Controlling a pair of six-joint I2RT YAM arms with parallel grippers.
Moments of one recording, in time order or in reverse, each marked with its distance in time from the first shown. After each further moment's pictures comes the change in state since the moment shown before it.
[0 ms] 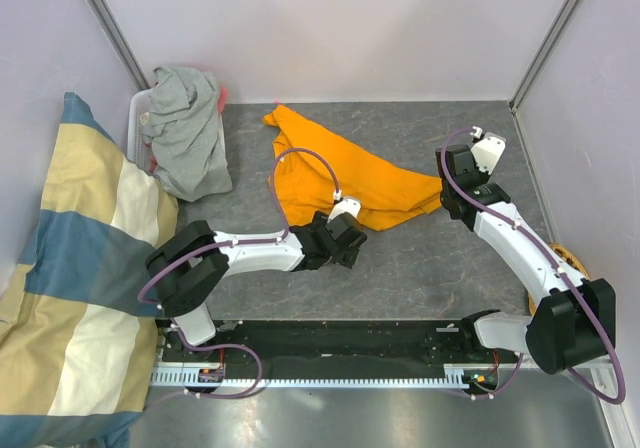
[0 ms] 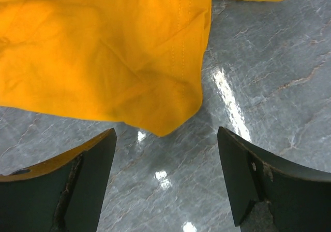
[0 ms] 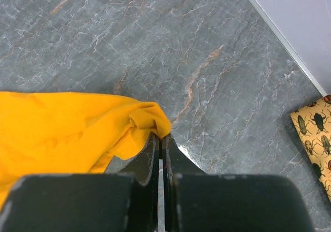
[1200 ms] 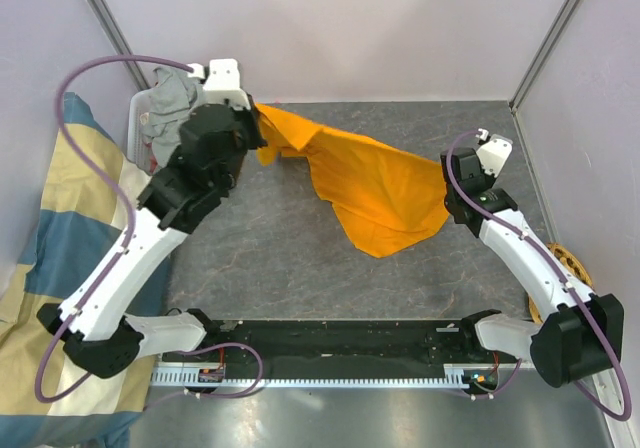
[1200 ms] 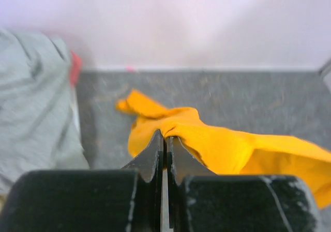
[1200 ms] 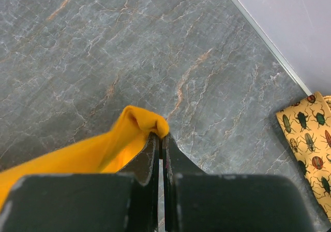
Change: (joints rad) left arm 0.327 -0.483 0.555 -0.273 -0.159 0.271; right arm 0.000 -0.063 -0.015 -0.026 0.024 -0.016
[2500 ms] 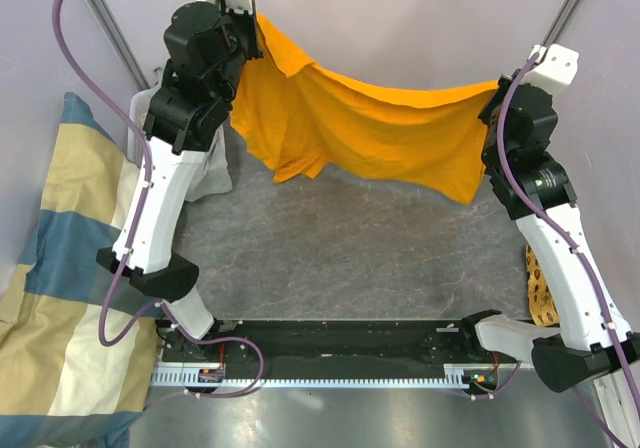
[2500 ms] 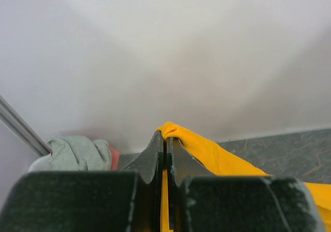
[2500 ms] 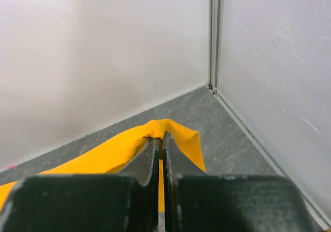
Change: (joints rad) left arm 0.174 0.493 0.893 -0.131 0.129 0.322; right arm 0.000 -0.032 0.543 0.151 -0.068 -0.351
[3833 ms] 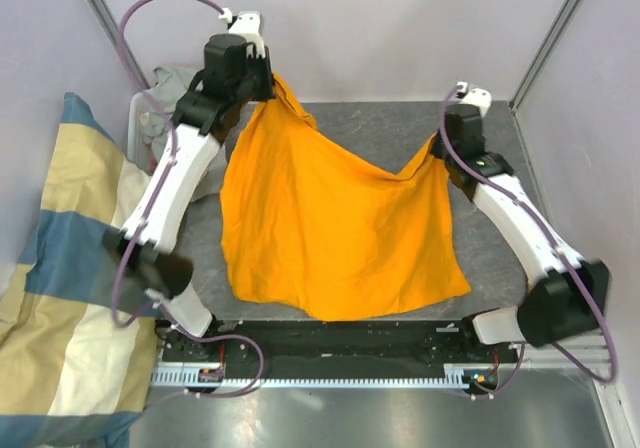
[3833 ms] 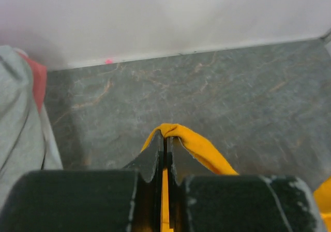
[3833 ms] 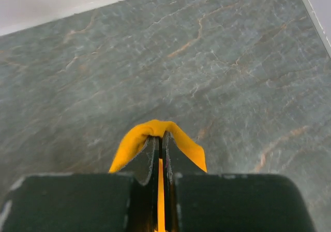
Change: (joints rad) left arm 0.130 -0.157 -0.538 0.011 0.309 -0.280; right arm -0.021 0.132 -0.298 0.024 -0.302 0.148
